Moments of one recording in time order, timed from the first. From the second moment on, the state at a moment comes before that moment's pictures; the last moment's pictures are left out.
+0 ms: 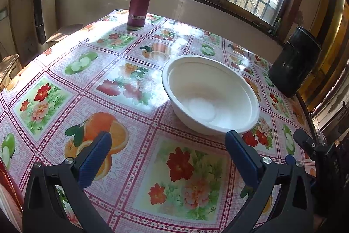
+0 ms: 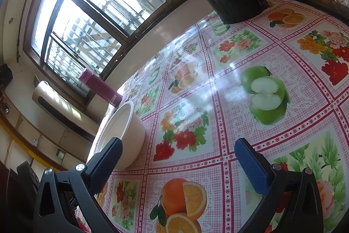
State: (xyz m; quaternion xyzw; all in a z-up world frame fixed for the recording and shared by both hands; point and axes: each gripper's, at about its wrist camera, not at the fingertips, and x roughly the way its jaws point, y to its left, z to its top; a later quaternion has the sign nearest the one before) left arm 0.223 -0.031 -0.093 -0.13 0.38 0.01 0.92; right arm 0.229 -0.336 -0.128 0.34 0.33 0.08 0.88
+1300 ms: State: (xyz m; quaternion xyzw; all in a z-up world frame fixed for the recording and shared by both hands) left arm 0.223 -0.032 -0.094 -0.10 0.37 0.03 0.92; right arm 0.223 -0.340 -0.130 0.35 0.32 0.07 0.88
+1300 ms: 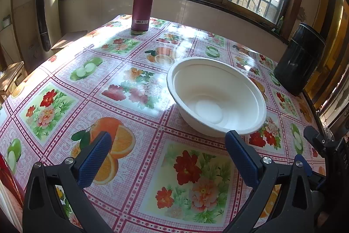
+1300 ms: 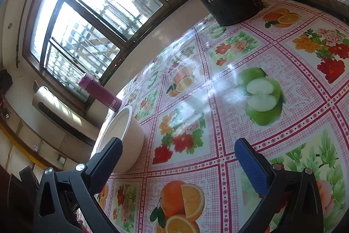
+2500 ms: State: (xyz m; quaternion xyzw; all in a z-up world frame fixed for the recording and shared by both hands) left arm 0.289 0.009 -0.098 -0.18 0.43 0.09 0.88; right arm 0.303 -0.247 -0.121 0.28 0.40 0.10 0.87
